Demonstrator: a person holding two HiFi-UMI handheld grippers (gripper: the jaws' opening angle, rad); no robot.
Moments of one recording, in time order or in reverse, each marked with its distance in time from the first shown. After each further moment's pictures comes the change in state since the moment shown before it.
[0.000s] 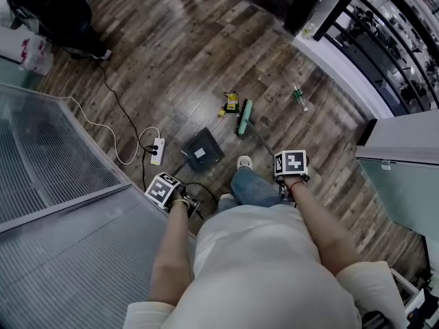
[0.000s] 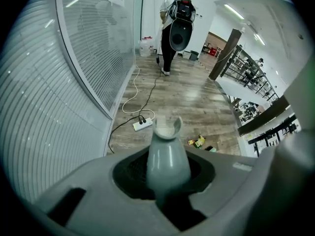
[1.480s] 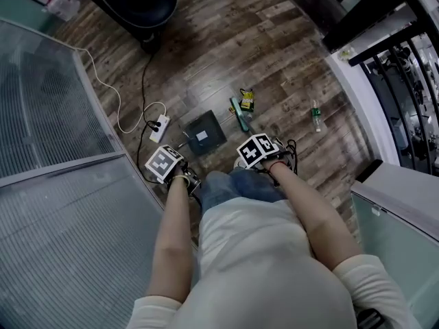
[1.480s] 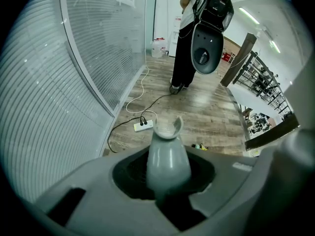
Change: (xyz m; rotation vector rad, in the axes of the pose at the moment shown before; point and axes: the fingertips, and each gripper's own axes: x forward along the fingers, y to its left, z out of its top) left arm 0.033 -0.054 0.030 -0.136 -0.022 0.089; right arm 0.078 0.073 0.113 -0.956 0.233 -0.176
